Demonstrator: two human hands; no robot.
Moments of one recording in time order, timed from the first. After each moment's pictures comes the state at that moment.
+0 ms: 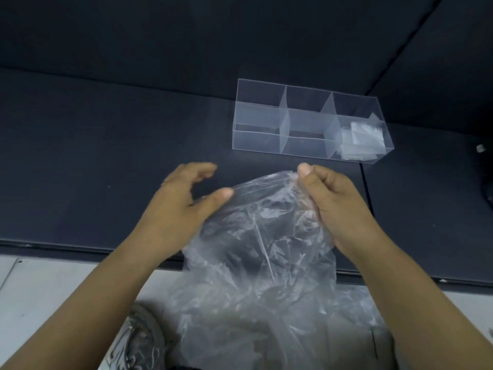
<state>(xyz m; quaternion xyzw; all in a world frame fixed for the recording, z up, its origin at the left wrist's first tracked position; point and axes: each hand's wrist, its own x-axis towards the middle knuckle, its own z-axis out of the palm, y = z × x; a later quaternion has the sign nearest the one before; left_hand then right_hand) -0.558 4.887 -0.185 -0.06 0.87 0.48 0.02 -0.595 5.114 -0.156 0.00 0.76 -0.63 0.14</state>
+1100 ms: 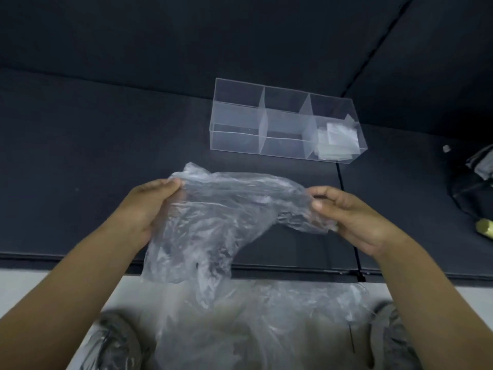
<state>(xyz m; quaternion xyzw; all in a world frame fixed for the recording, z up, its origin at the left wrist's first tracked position) -0.592 4.879 -0.225 -0.32 0.60 0.73 0.11 -0.616 5.214 -0.190 0.05 0.72 -0.62 0.31</state>
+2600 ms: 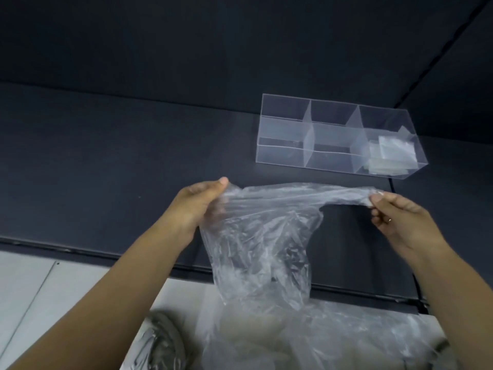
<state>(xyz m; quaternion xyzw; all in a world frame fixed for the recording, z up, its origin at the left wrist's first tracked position) -0.596 4.862 -0.222 -0.27 0.64 0.71 0.10 -0.641 5.199 -0.216 0.22 0.66 -0.71 0.07</state>
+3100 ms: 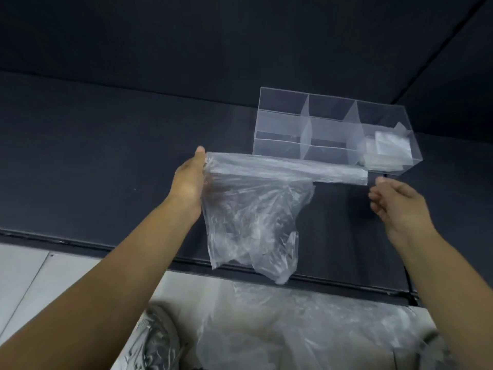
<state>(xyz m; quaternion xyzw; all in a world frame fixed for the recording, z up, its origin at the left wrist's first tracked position) -0.630 4.871 -0.220 -0.39 0.56 0.73 0.00 -0.655 5.193 -0.214 0.26 0.71 -0.66 -0.01</state>
